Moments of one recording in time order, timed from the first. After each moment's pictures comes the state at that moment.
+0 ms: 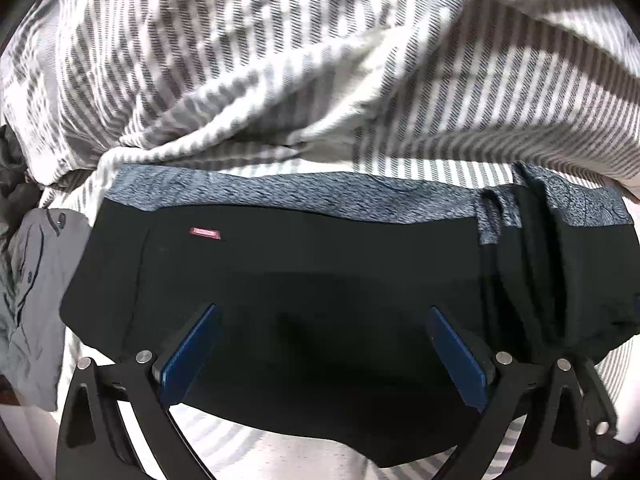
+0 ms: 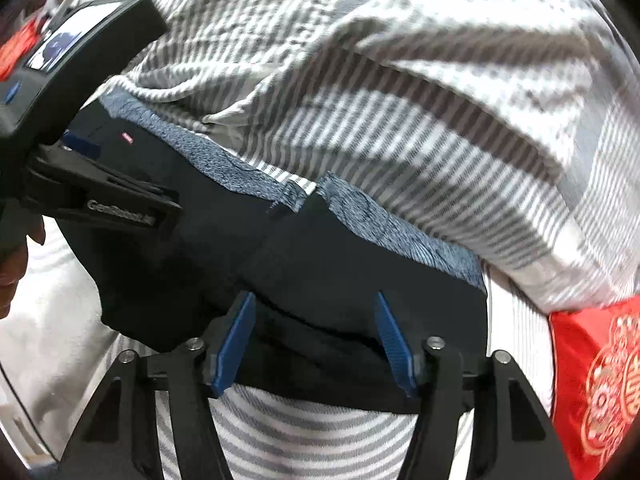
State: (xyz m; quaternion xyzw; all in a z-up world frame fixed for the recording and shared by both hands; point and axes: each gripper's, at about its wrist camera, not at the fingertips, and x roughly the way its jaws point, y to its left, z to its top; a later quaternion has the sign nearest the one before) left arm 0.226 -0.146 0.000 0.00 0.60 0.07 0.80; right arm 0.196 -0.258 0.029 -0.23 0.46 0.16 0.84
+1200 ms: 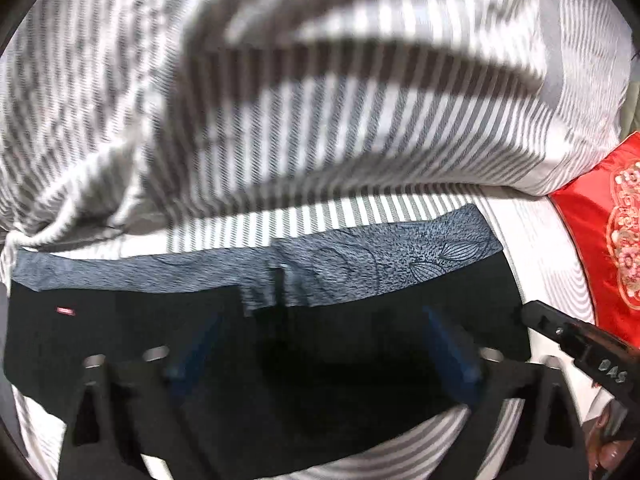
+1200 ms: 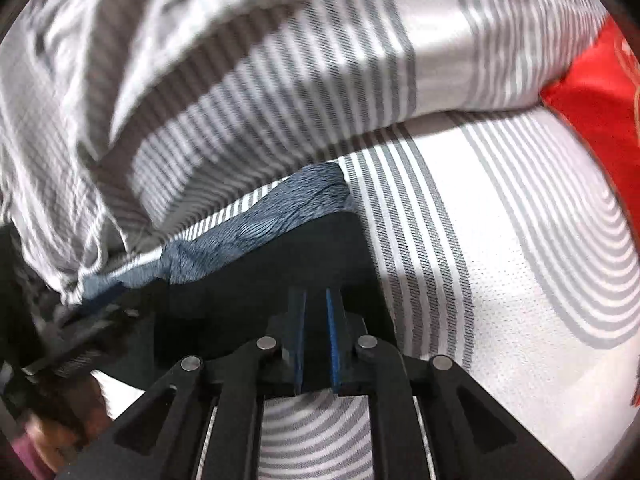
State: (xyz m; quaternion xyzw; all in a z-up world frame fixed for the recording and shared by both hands) left arm 0.270 -0.266 0.026 -0.03 0.59 -0.08 0.80; right arm 0.258 -0.463 0.029 0.19 0.59 0.05 0.78
